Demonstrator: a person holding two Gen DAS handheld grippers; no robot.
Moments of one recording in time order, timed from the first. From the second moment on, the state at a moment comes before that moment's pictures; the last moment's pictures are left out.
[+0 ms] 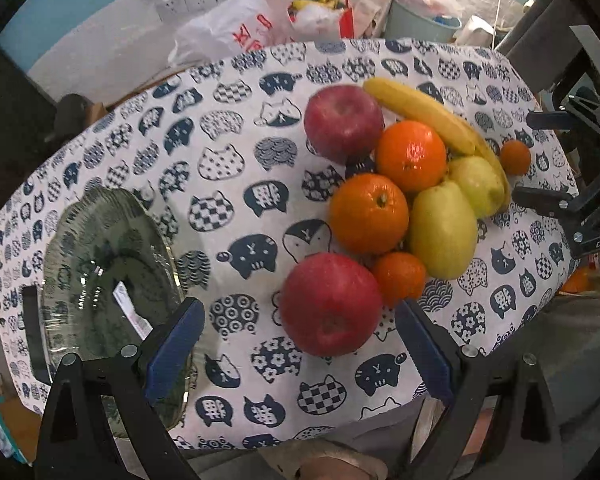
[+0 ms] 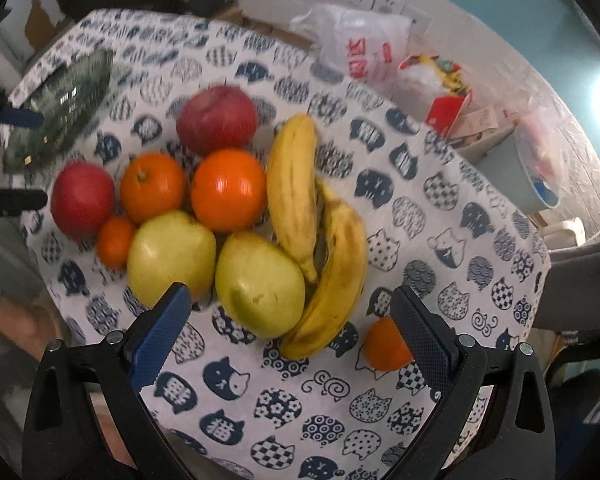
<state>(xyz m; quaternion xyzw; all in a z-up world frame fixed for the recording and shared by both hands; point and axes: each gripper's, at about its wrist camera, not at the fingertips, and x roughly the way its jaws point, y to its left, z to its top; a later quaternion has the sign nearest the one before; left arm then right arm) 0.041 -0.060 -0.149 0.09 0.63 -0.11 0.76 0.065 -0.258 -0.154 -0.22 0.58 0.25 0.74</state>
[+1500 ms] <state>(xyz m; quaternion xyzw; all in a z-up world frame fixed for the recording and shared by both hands) 0.053 -0.067 -0.211 0.02 0.69 -0.14 0.71 0.062 -0.242 -0.221 -0.26 0.58 0.33 0.70</state>
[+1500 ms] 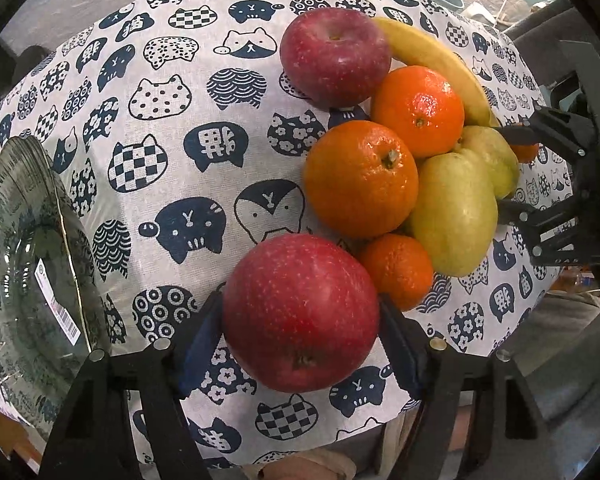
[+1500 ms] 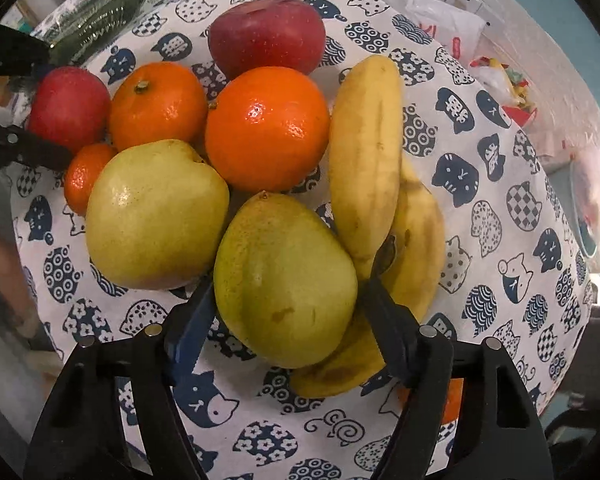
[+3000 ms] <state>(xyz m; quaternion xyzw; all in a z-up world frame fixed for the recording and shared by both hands) 0.028 -0.039 -0.085 0.05 0.53 -0.12 0.84 0.043 -0.243 -0.063 -0.09 0.44 0.27 0.85</state>
